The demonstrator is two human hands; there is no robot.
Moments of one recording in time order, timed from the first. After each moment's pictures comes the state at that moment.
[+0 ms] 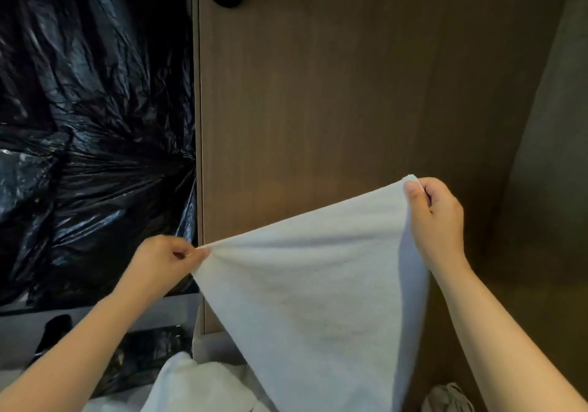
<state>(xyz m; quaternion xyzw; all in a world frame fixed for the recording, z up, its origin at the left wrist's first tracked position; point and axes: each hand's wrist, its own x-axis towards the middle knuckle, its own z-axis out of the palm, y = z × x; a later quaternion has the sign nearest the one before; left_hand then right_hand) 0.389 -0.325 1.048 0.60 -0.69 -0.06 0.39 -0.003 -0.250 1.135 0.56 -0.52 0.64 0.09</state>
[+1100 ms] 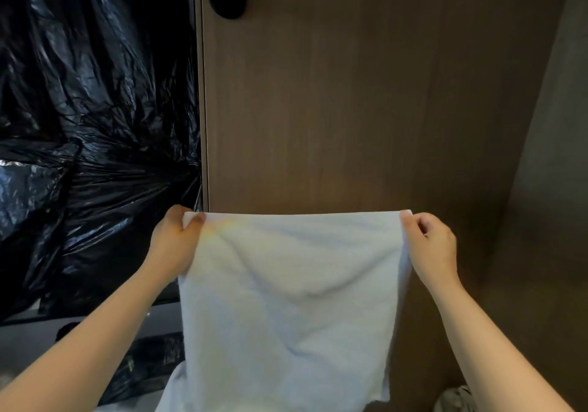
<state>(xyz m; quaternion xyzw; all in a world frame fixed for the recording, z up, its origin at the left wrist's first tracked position) 0.365 -0.337 1.091 0.58 -0.59 -0.13 0.54 -0.015 -0.271 1.089 0.51 -0.61 0.61 0.03</state>
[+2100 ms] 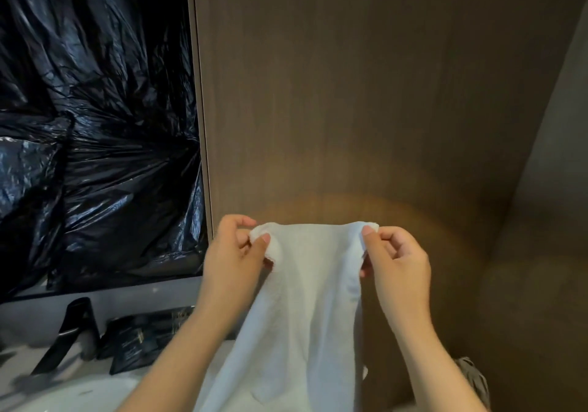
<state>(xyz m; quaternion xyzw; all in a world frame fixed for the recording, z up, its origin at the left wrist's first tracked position) 0.282 -0.241 1.067 0.49 -0.61 -0.24 0.58 0.080 -0.213 1.053 0.48 -0.51 0.70 -0.14</state>
